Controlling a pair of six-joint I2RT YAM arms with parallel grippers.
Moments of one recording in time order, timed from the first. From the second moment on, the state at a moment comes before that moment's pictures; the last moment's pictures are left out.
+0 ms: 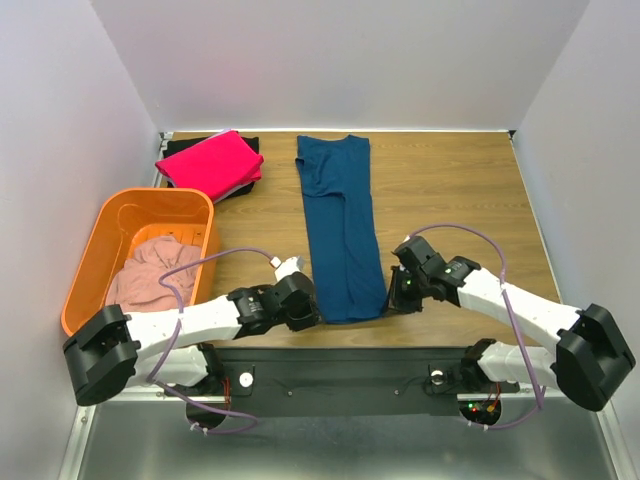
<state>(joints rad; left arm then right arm) -1.07 1.14 0.52 -0.25 -0.12 -1.22 0.69 1.18 0.67 -0.60 -0.19 0.87</state>
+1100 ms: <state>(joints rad) -0.52 1.56 1.09 -0.34 -0.02 -0.76 0.52 1.85 1.48 -0.69 0.05 0.61</state>
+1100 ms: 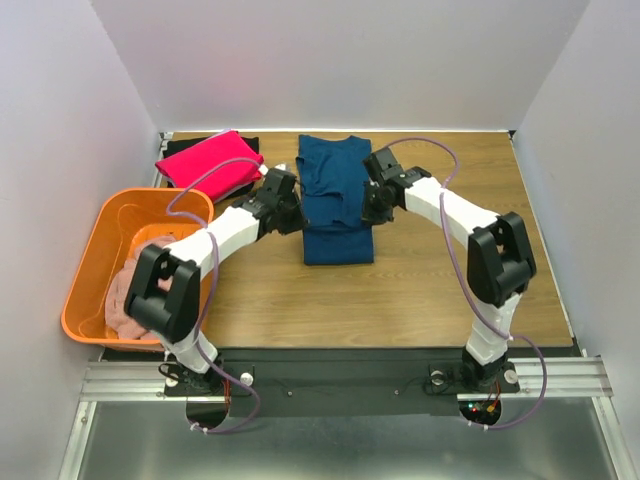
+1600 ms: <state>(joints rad) -0.37 1.92 1.48 -0.37 0.09 -0.62 0.42 2.14 1.81 -0.69 0.01 0.53</state>
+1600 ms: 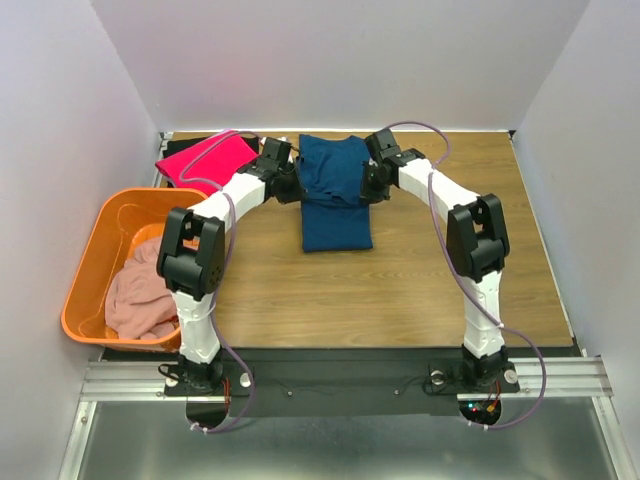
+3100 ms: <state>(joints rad) -0.73 1.90 1.17 -0.02 -0.02 -0.48 0.37 2.07 1.74 -0.70 -0.20 0.47</state>
